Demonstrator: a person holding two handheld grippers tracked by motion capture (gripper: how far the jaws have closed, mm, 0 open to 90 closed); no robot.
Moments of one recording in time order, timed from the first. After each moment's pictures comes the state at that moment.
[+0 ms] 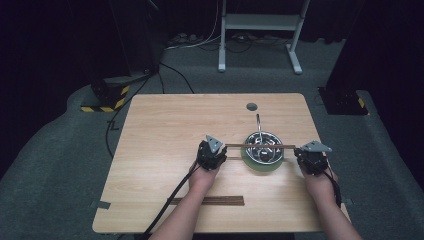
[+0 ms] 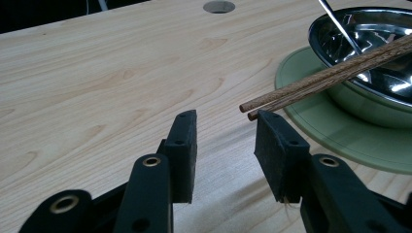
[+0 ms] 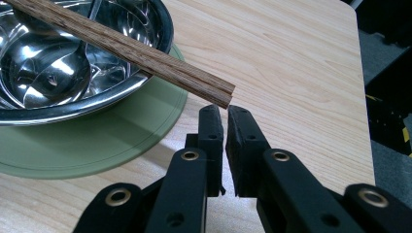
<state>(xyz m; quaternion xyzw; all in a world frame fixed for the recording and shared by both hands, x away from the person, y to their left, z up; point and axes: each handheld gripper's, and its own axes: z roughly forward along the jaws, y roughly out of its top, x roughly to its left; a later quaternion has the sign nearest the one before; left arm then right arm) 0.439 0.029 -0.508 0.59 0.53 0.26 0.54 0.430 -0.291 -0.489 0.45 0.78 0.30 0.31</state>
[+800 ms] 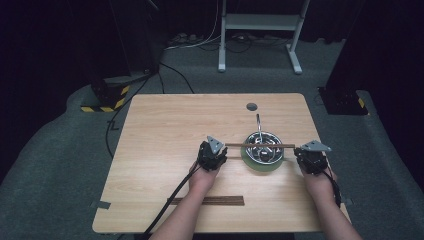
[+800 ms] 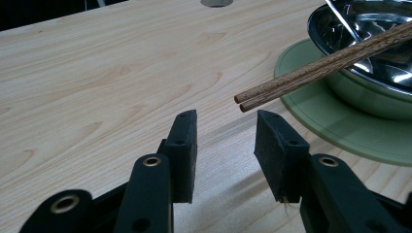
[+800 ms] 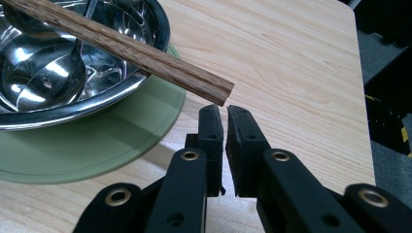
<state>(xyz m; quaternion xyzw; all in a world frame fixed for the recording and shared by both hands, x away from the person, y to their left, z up) 0.438 0.025 -0.512 0.59 0.54 0.25 0.55 0.433 -0.292 -0.490 0.46 0.78 0.30 0.31</state>
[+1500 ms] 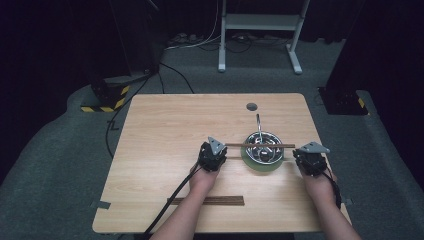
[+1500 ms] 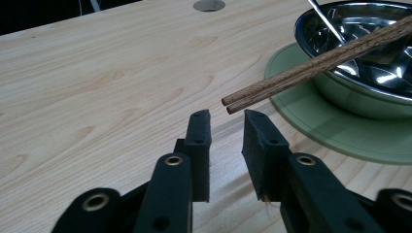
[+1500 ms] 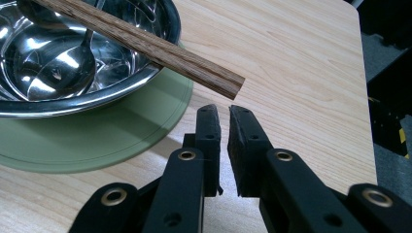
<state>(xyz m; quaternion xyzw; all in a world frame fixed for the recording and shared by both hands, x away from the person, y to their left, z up) 0.433 0.023 -0.510 0.60 0.52 0.25 0.55 0.428 -0.287 -0.490 0.45 0.78 0.30 0.31</state>
